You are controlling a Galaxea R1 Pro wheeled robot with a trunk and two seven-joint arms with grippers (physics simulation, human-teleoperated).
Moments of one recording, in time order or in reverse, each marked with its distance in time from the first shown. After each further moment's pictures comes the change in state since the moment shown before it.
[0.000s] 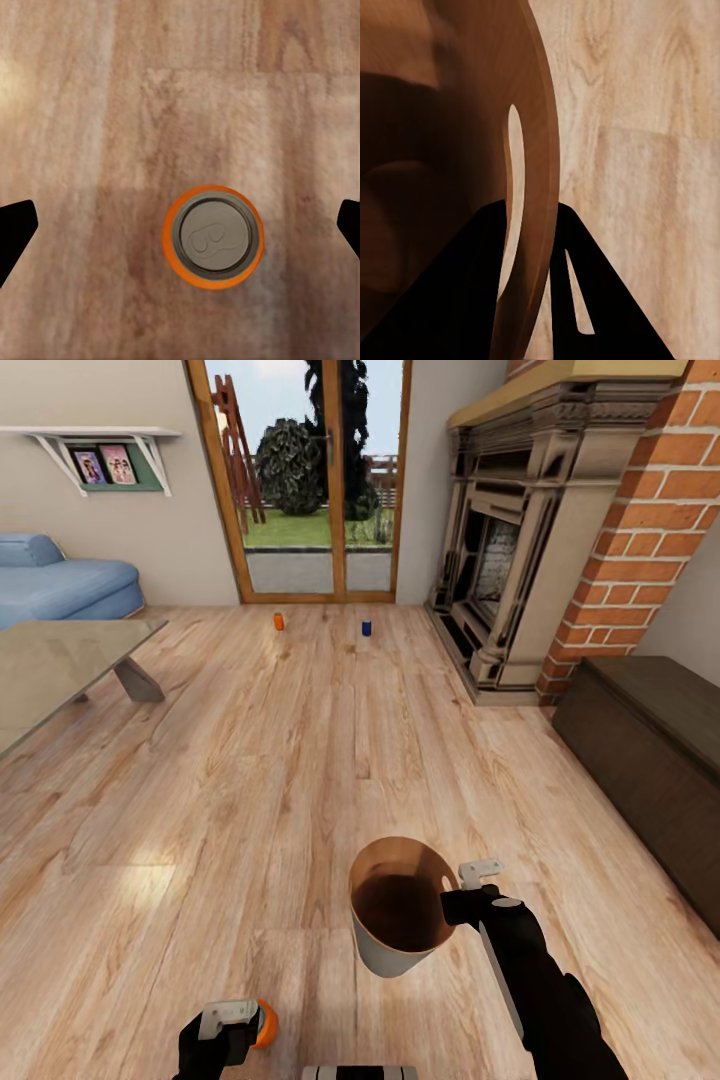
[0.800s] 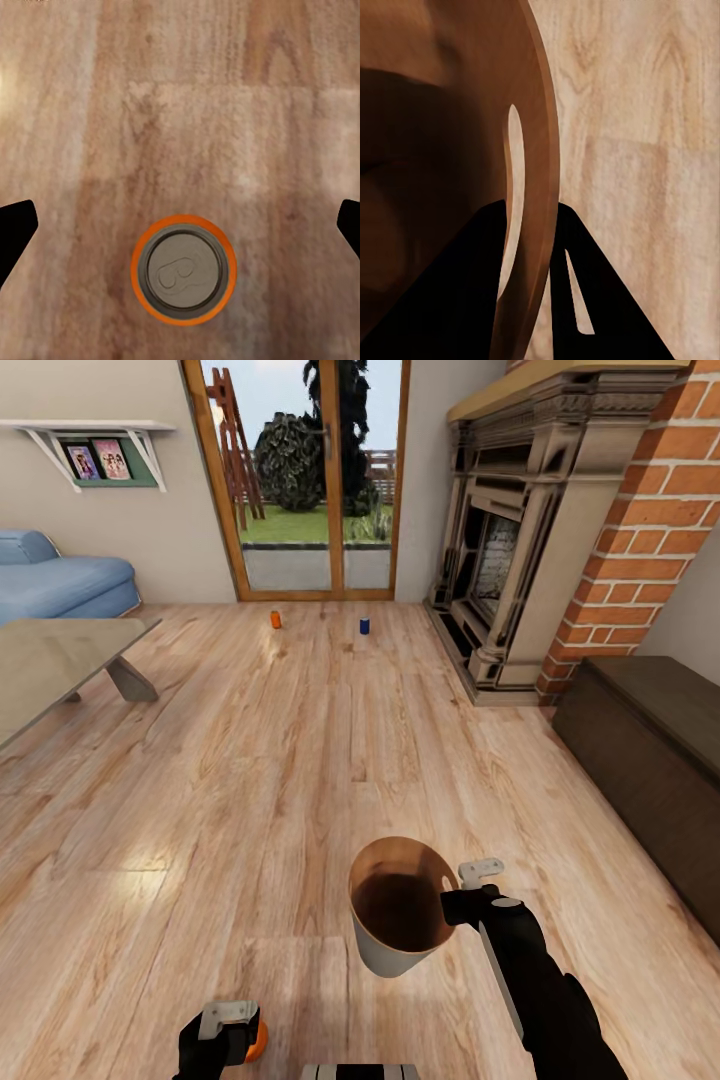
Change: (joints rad) left arm 0.000 0.000 0.000 0.000 0.000 0.000 0.000; right arm 0.000 0.001 0.000 0.000 0.003 0.000 0.000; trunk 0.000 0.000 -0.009
